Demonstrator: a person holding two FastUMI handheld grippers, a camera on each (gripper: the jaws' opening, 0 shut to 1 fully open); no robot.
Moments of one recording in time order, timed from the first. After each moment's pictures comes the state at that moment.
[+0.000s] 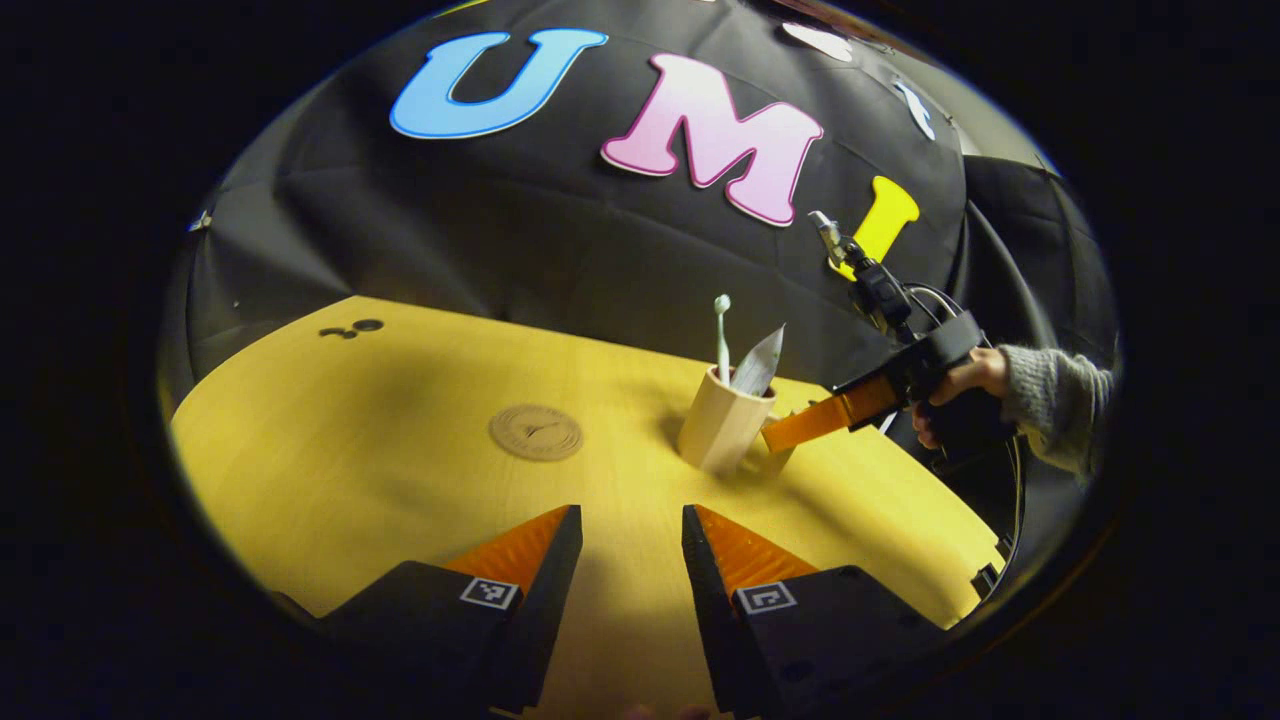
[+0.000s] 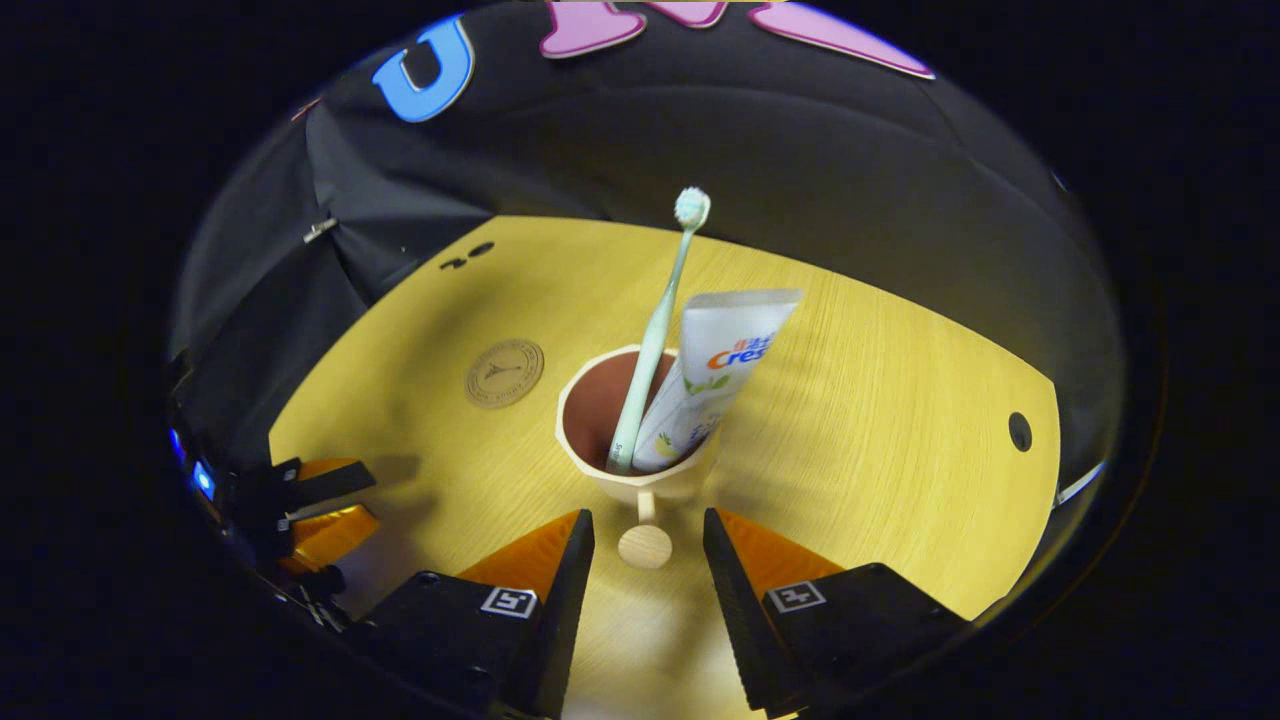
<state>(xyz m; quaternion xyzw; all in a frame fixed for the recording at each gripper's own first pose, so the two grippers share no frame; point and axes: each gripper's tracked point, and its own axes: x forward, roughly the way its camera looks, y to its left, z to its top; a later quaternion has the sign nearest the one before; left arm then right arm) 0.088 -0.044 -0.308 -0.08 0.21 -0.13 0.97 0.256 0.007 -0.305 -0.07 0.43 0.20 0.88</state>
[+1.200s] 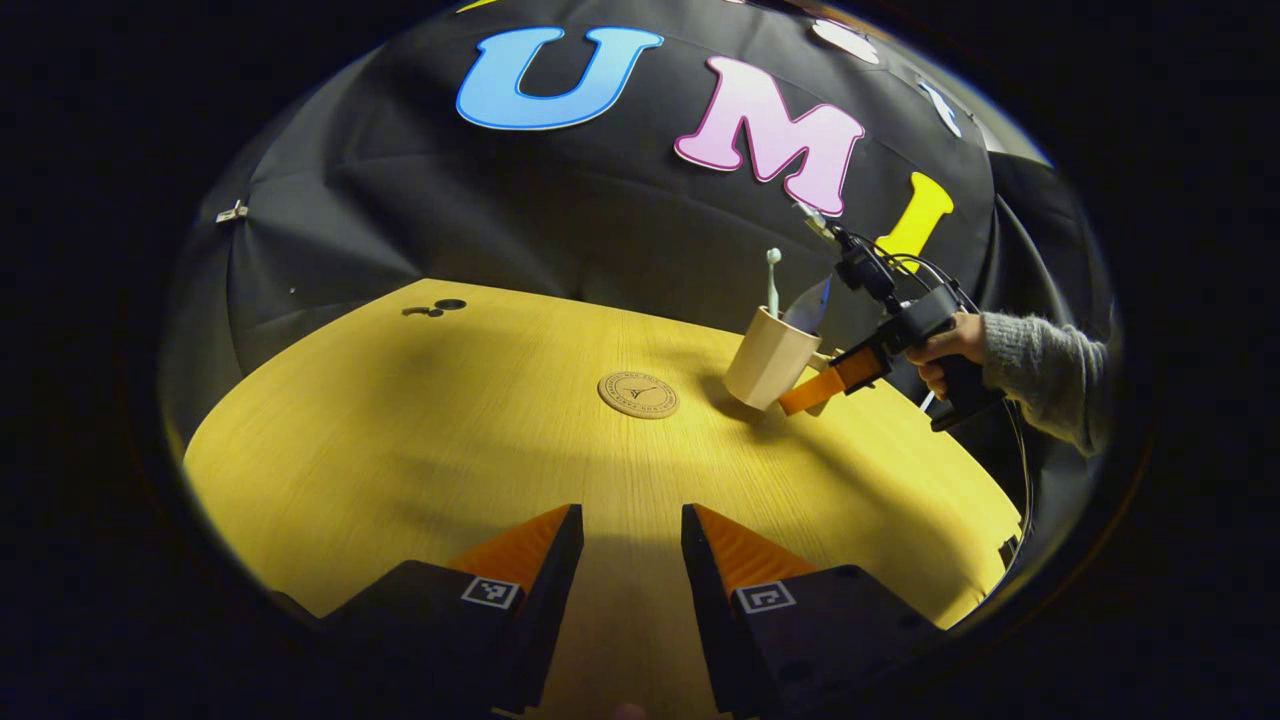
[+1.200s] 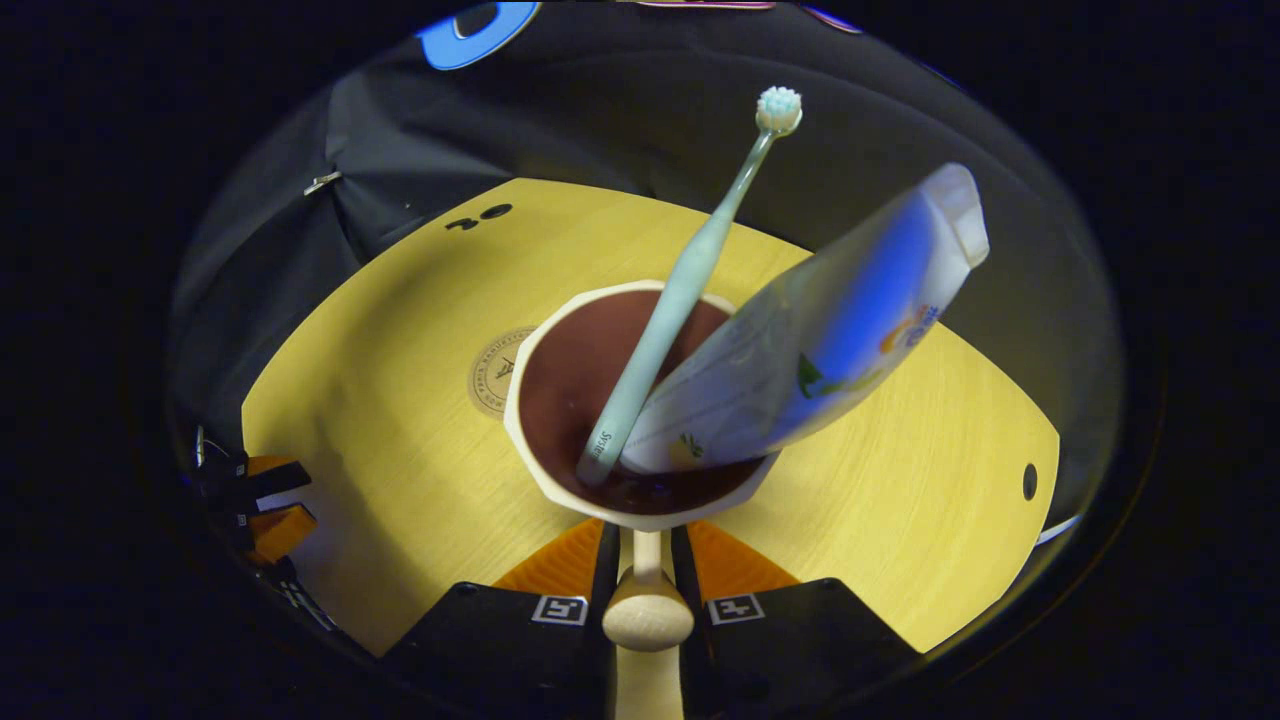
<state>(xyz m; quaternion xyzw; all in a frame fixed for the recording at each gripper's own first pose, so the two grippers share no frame) 0.052 0.033 -0.319 -0.07 0.23 -0.07 0.97 0.284 0.078 -0.316 -0.12 0.43 0.21 0.87</state>
